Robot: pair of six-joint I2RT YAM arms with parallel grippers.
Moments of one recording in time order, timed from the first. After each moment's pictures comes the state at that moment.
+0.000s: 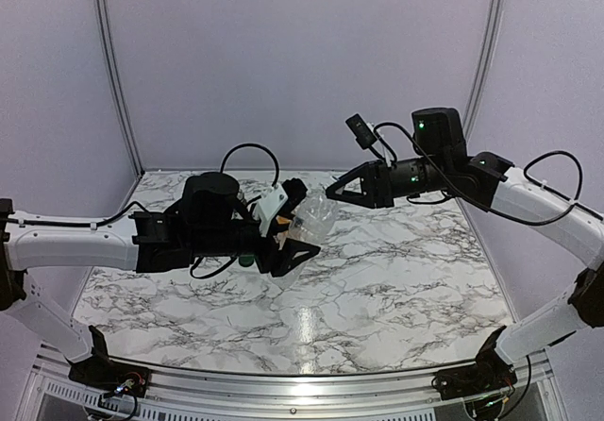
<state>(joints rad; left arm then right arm) -1.07 1.45 1.02 0.09 0.11 0.06 0.69 1.35 1.28 -0.35 -0.76 0.21</state>
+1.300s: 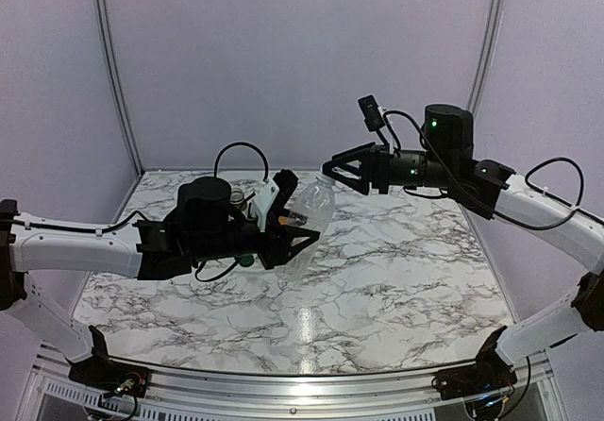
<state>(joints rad) -1.07 1.45 0.95 0.30 0.09 -0.06 0.69 1.32 1.21 -0.09 -0.60 0.27</state>
